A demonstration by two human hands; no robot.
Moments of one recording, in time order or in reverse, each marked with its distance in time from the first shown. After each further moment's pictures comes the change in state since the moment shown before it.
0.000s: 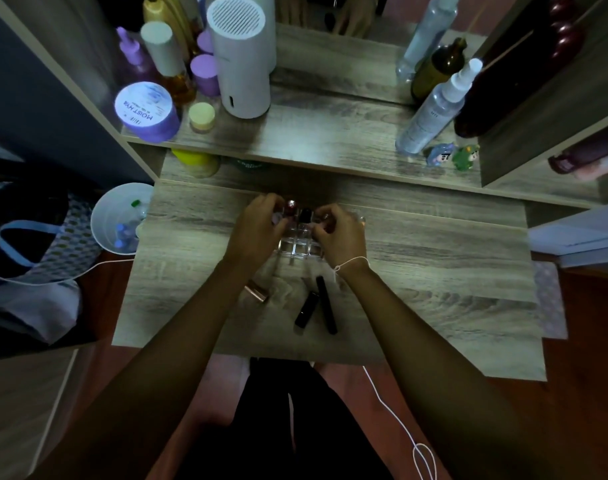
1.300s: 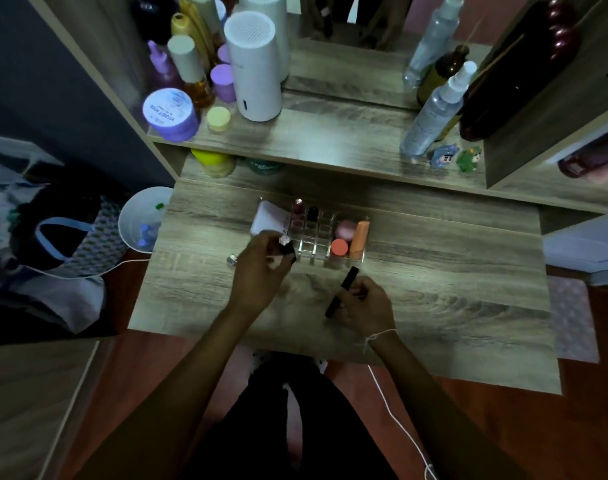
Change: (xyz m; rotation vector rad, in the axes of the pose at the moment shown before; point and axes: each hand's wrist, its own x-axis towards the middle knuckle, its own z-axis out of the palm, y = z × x) left_hand -0.079 0.016 0.002 -0.240 0.133 -0.172; right_hand -0.098 0.061 -0.020 0.210 -0.084 0.363
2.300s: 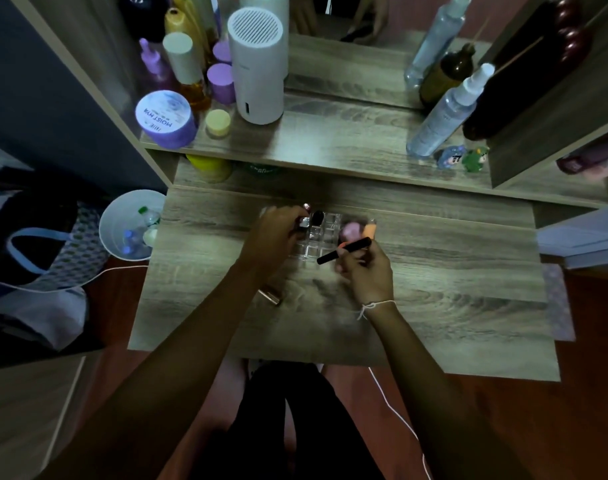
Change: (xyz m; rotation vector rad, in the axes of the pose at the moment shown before) left_hand 0.076 -0.004 -0.001 0.310 -0.254 0.312; right_hand 0.022 -0.060 0.021 0.283 0.145 -0.041
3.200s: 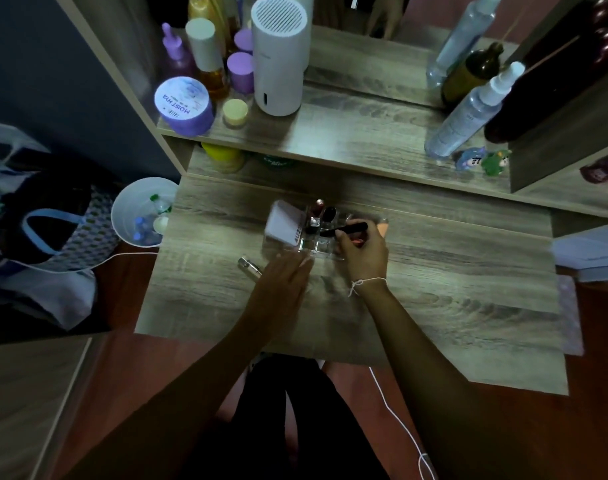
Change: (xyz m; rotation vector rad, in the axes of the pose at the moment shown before) left_hand -0.087 -0.008 0.045 0.224 -0.074 0.102; right_hand 0.025 -0.004 0.026 -0.173 0.038 -0.186
